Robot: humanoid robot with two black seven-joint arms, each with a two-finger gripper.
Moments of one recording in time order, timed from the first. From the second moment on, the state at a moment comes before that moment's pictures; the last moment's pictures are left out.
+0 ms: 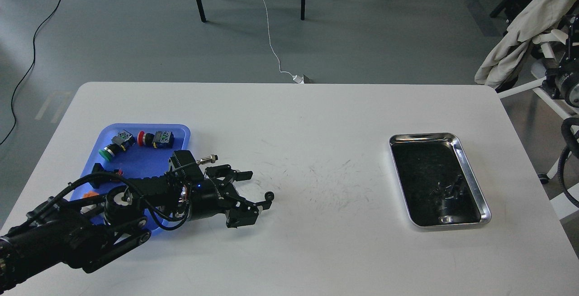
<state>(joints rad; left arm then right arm) -0.59 0.42 -0.33 -1.06 2.08 0.10 -0.49 0.80 -0.75 0.46 0.79 -0.17 -0.10 0.27</state>
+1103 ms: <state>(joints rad) -0.68 0.39 -0.24 -1.04 2.18 0.22 -0.49 0.76 -0.71 0.46 0.73 -0.17 -0.11 0.28</state>
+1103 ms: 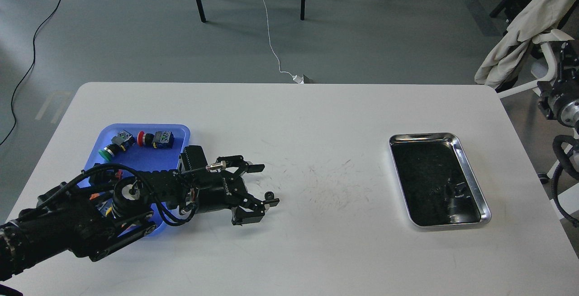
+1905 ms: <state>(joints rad) -0.69 0.33 -0.17 -0.92 2.18 0.34 -0.49 0.76 -0.71 0.46 0.73 -0.17 -0.11 0.28</state>
